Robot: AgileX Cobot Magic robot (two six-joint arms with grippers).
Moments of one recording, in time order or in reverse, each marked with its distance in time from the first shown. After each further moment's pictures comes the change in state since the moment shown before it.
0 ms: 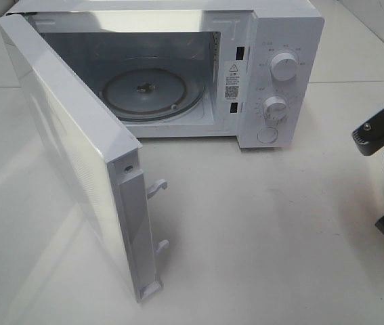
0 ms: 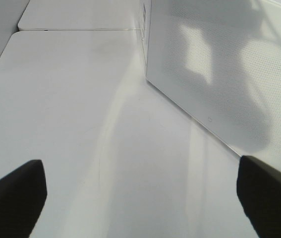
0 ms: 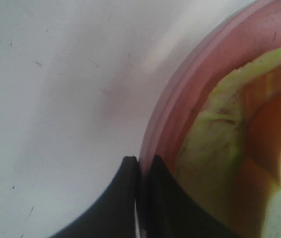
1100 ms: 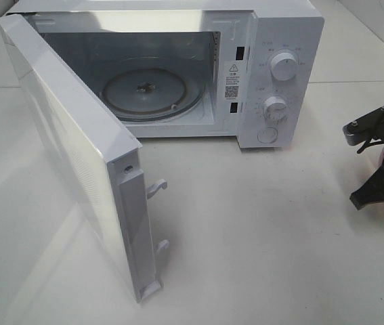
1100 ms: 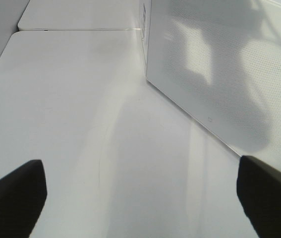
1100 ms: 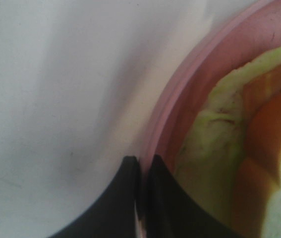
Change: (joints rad) left arm 0.000 0.000 0.000 0.000 0.000 0.000; right arm -0.267 0.416 -0.130 -0.139 -0.337 0.117
